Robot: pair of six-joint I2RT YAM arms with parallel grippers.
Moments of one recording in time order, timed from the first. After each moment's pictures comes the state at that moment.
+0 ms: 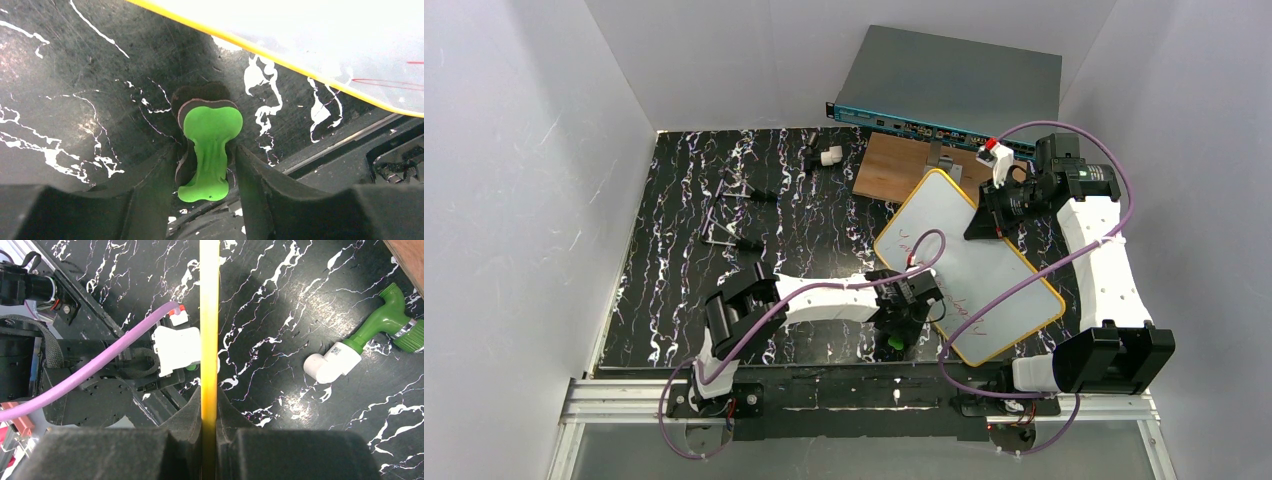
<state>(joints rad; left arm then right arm) -1.23 1.95 1.35 -0.60 -0.13 -0.70 0.02 1.35 1.47 -1.27 -0.76 -0.43</state>
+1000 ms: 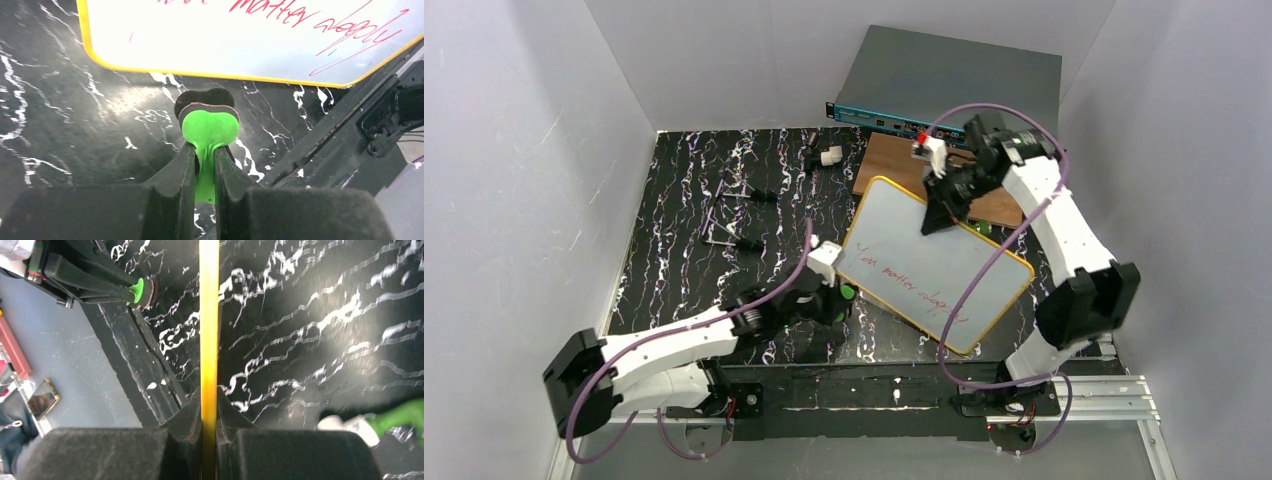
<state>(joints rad) -1.05 1.11 0.63 -0.15 -0.14 -0.48 0.27 1.57 1.65 -1.31 -0.76 -0.48</state>
